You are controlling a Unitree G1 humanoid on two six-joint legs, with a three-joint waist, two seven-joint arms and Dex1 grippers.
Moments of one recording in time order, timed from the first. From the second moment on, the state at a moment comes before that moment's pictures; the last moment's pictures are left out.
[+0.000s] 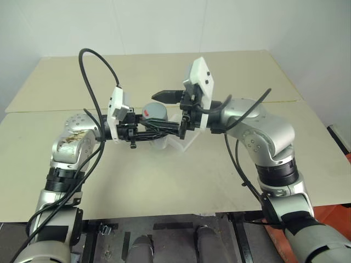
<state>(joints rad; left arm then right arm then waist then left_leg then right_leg) -0.70 0.59 0.00 0.11 -0.51 0.38 -1.31 -0.93 -0.34 0.19 -0.23 0.55 0.78 0.75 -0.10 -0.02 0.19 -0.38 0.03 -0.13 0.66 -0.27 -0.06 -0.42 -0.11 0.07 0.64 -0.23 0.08</state>
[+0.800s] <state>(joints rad) -0.62 0.61 -0.01 0.07 -0.51 0.38 -1.33 -1.01 -0.36 -0.01 -0.24 0.75 0.99 0.69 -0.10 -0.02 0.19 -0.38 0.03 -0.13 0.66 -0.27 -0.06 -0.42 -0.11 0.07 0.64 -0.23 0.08</state>
